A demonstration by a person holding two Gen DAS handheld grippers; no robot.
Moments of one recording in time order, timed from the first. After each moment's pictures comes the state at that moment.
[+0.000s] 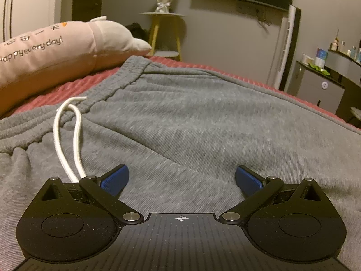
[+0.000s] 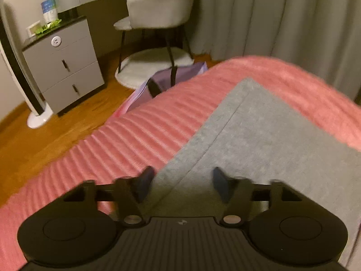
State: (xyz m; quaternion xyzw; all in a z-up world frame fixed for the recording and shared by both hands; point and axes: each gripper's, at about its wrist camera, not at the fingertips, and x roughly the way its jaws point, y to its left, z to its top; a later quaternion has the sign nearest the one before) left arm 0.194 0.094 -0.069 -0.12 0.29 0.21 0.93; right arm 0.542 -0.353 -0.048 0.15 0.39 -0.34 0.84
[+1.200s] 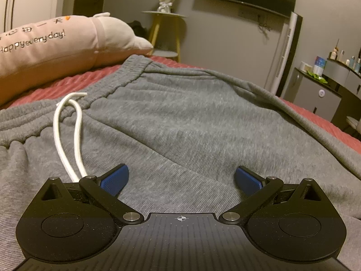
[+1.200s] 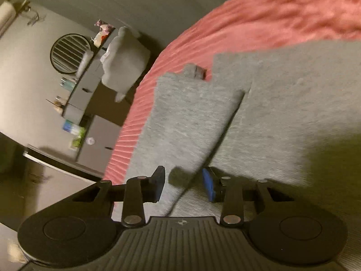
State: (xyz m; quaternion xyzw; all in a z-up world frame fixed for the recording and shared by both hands) left arm 0.189 0.099 -0.068 -0.14 0.28 0.20 0.93; right arm 0.227 -0.446 -0.098 0.54 0.16 -0.24 0.79
